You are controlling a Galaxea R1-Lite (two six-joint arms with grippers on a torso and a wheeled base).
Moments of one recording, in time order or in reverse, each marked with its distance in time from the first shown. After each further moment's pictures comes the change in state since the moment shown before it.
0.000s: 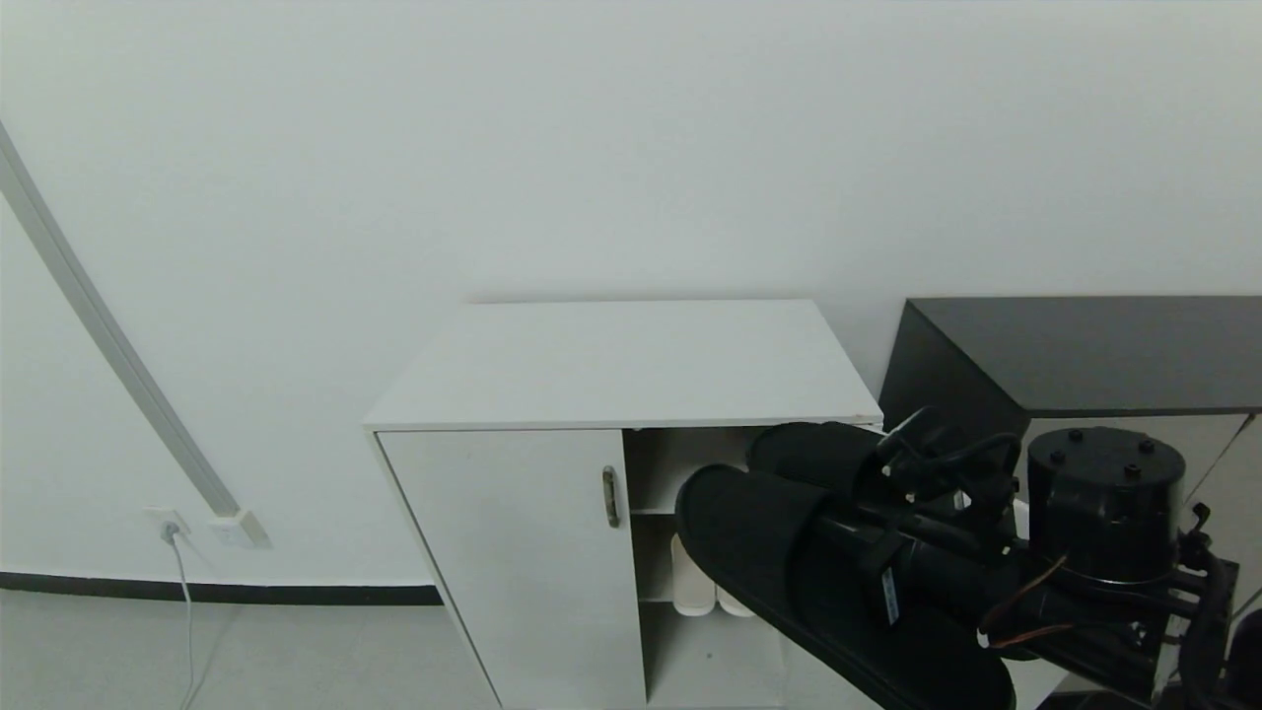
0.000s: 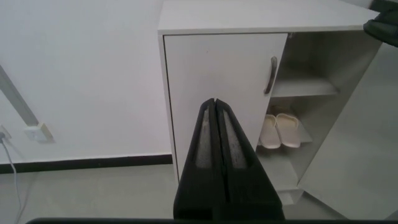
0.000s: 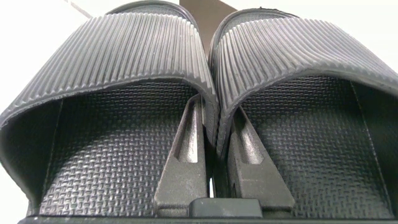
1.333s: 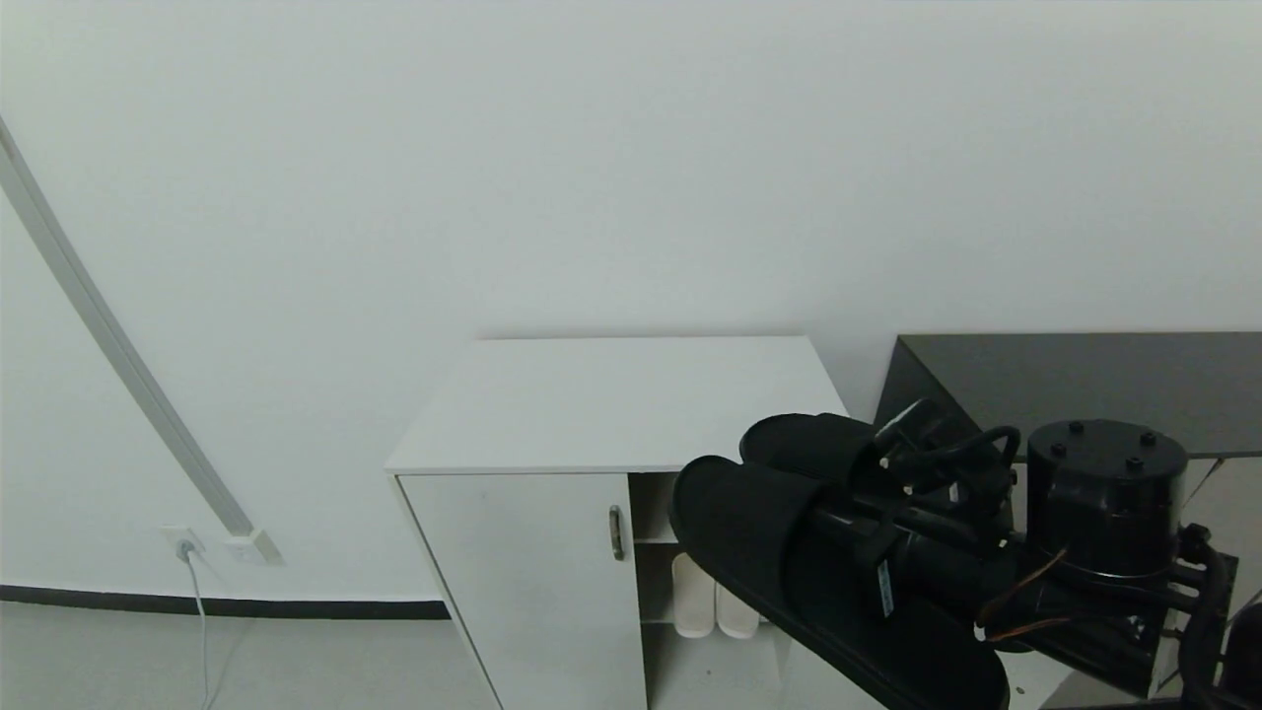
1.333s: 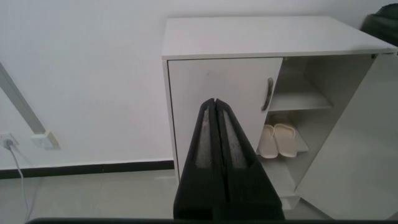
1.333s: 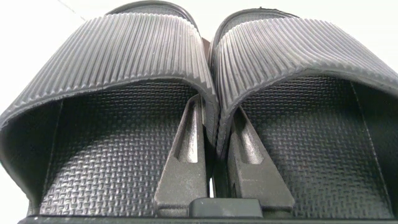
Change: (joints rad) left arm 0.000 0.000 0.000 0.000 -0.001 0.002; right arm -0.007 -0.002 -0.019 -0.001 0.001 0.001
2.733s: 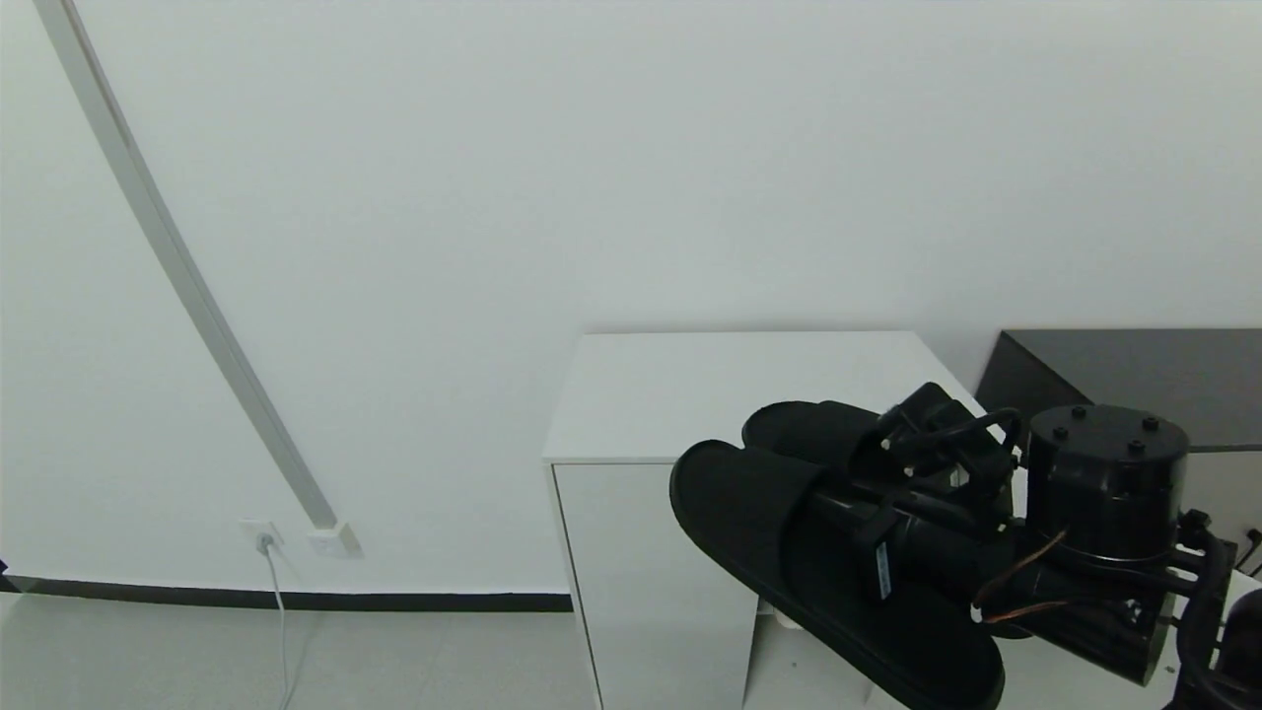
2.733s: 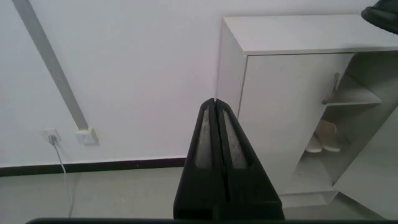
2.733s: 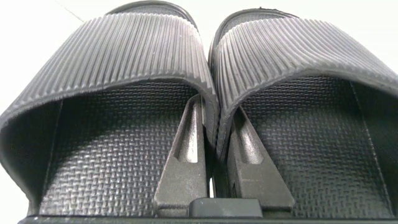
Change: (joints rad) left arm 0.000 0.000 0.000 0.000 0.000 0.000; right arm 0.002 0.000 -0.029 0.008 -0.004 0.006
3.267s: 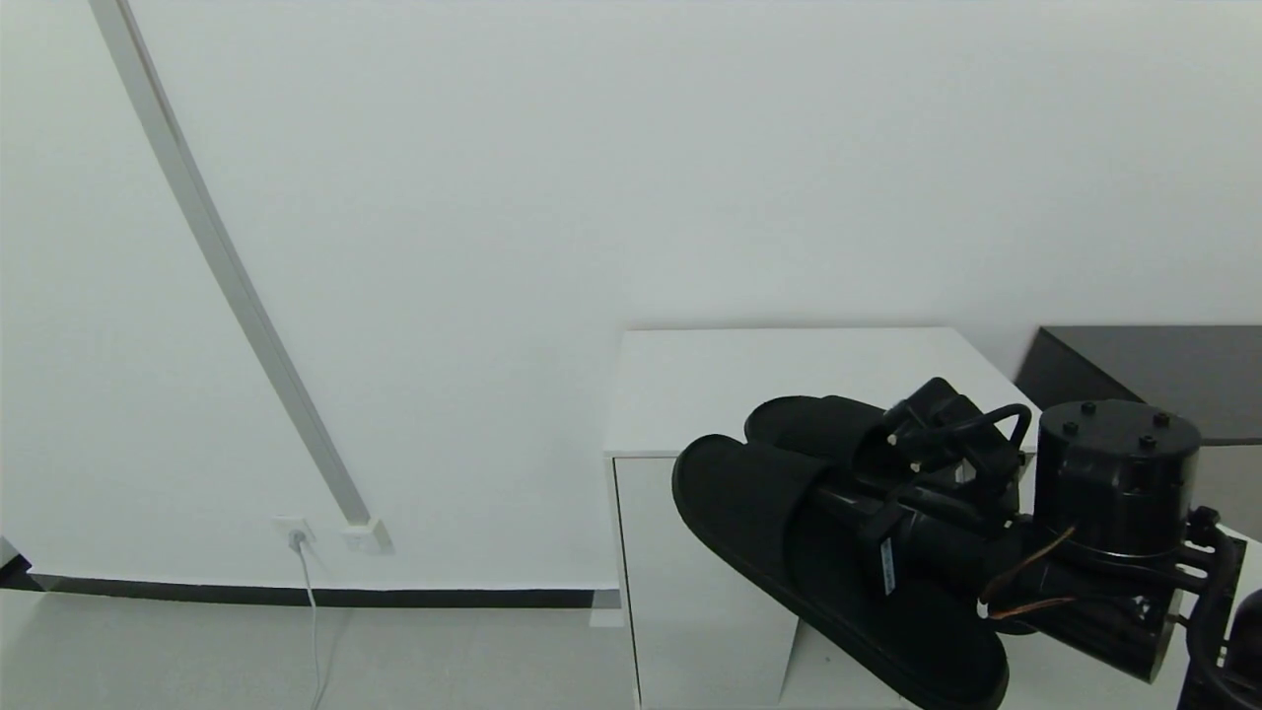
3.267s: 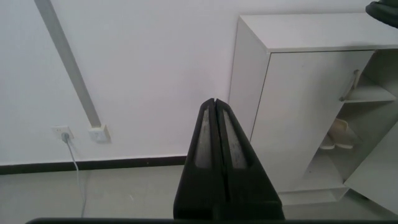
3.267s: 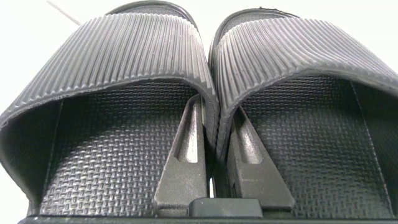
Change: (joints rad) left arm 0.000 0.000 0.000 0.000 0.000 0.000; right arm -0.002 -0.011 -0.001 0.002 0.004 -0.007
